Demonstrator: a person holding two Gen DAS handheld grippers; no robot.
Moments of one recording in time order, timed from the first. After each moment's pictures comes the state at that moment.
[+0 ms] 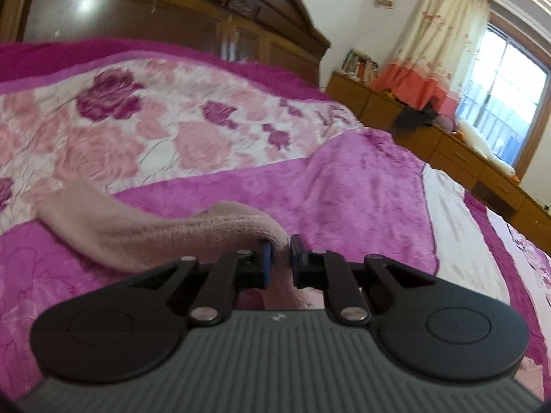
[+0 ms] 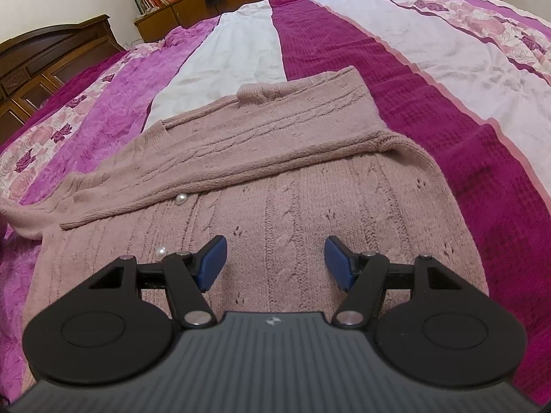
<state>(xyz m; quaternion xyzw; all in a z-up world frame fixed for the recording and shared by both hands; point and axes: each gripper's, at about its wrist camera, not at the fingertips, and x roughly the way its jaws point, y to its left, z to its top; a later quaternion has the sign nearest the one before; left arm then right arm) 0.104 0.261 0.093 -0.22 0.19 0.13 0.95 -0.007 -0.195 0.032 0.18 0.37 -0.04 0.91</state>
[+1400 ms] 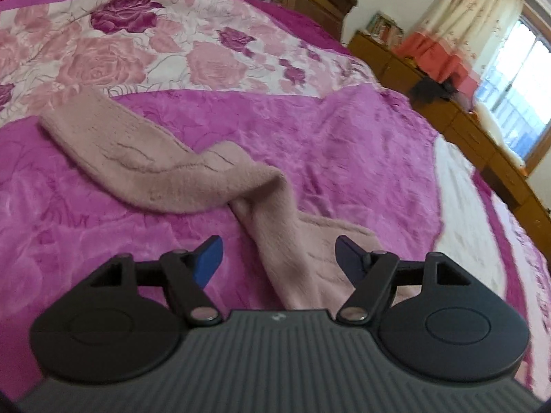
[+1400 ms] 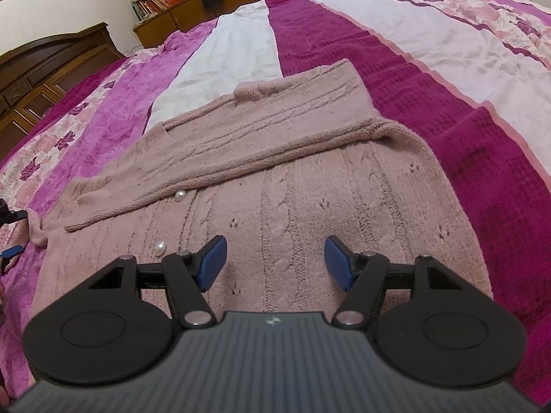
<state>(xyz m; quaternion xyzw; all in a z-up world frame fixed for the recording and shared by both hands) 0.112 0.252 0.045 -0.29 0.27 0.15 0.91 -0.015 -0.203 0.025 0.20 0.37 -0.03 0.91</state>
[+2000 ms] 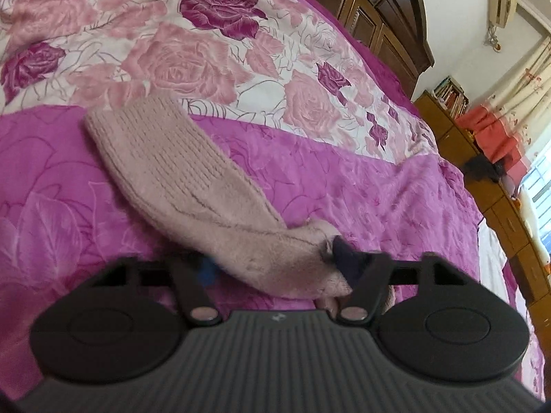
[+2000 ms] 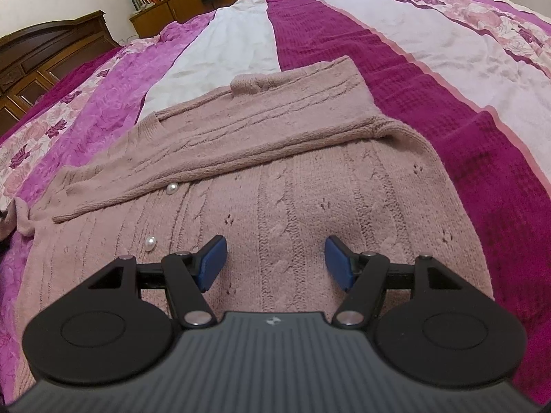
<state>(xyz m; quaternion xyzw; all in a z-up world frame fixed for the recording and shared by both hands) 0.130 0.328 0.022 -0.38 0.21 0.24 0.87 -0.009 -0.196 0.021 0.18 0.38 -0.04 0.91</state>
